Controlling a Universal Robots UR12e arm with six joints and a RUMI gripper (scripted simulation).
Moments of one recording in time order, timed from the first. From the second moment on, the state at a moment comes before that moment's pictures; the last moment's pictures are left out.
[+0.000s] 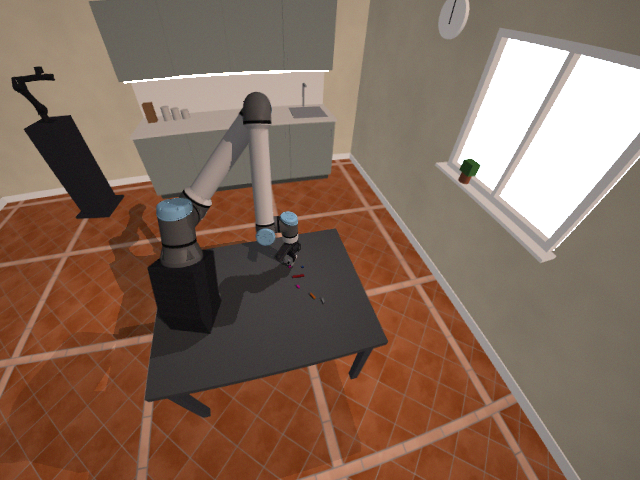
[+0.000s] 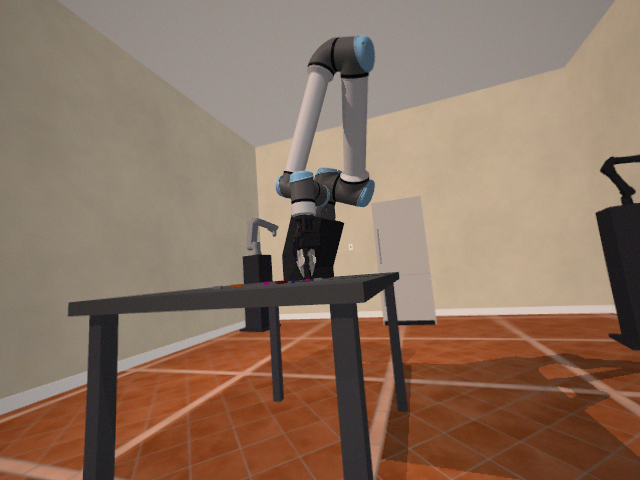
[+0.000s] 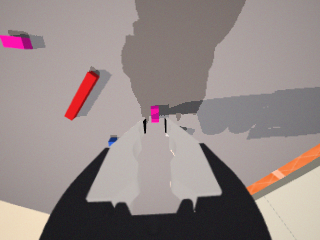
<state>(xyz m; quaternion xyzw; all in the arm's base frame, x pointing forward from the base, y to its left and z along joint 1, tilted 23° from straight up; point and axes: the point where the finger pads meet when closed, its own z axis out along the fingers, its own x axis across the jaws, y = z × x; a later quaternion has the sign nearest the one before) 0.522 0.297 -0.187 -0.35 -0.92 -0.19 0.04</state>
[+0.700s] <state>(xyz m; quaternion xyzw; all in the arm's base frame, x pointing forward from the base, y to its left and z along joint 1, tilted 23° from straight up) 0.523 0.302 -0.200 -0.35 -0.92 -0.19 0.04</state>
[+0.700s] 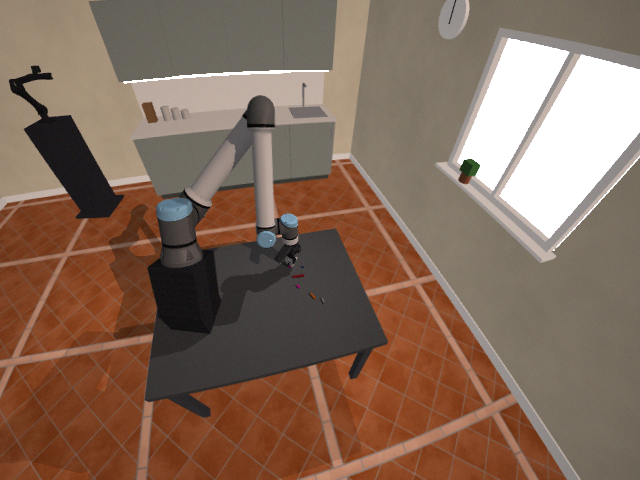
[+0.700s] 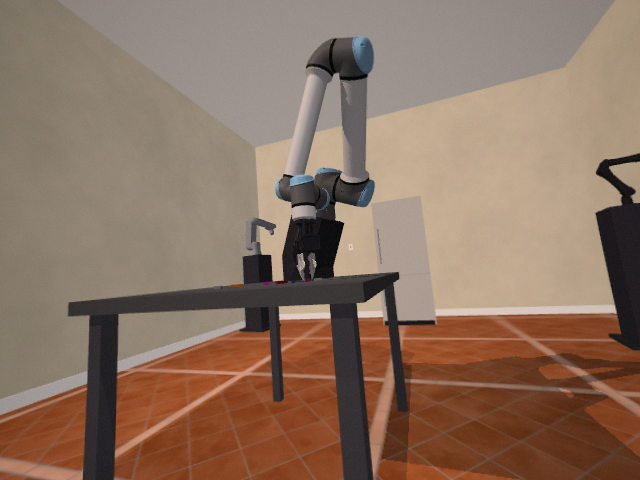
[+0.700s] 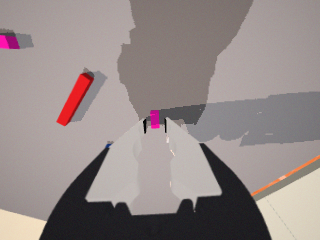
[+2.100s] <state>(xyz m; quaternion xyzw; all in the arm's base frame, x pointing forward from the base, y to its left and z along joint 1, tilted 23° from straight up) 0.523 0.303 -0.202 -0.35 -0.92 -0.19 0.04</state>
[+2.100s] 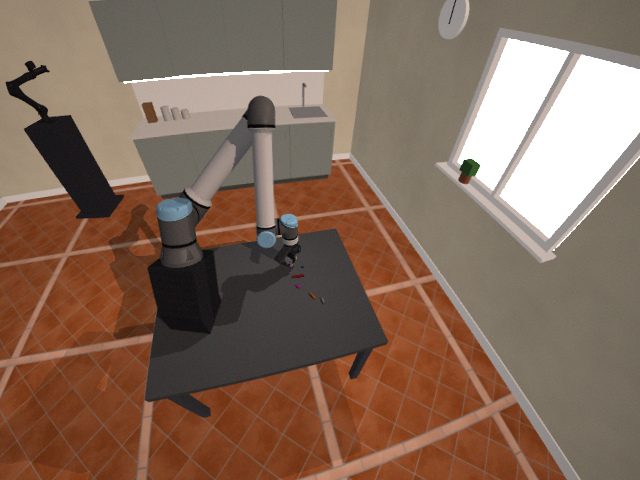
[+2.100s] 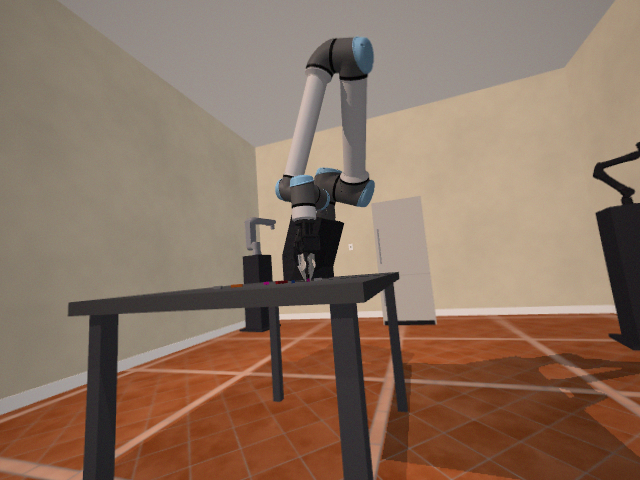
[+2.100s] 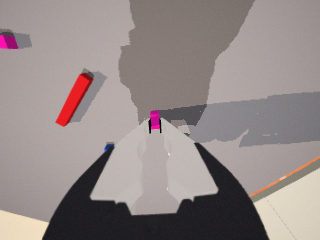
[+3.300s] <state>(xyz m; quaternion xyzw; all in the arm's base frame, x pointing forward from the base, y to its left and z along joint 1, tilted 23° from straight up) 0.523 0.302 -0.200 -0.35 -0.92 -0.19 0.04</state>
